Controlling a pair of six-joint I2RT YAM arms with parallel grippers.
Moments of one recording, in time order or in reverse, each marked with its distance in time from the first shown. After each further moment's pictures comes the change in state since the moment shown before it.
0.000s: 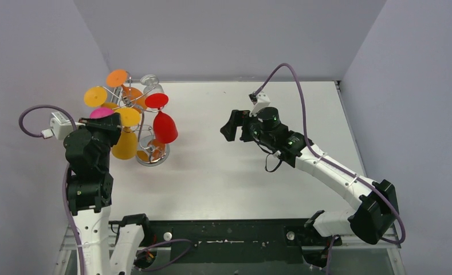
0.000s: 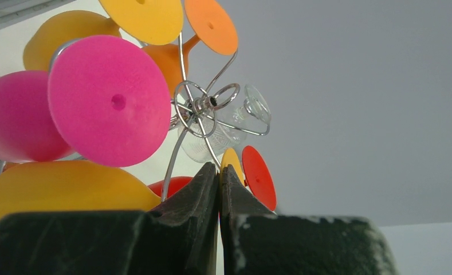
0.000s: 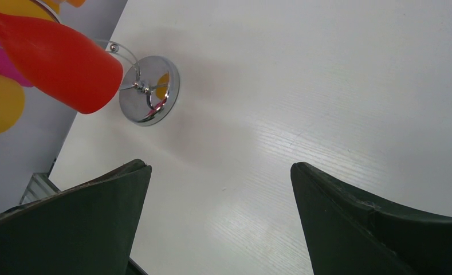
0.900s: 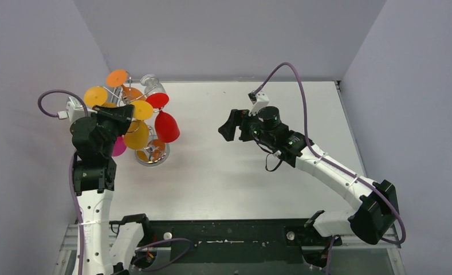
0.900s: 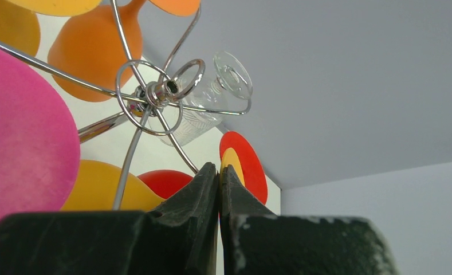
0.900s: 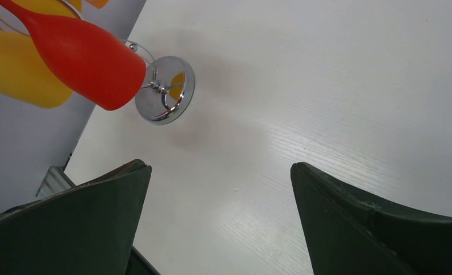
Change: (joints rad) left arm 0.000 0.113 -0.045 0.175 0.191 0.001; right arm 0.000 0.003 0.009 0.022 -0.044 0.007
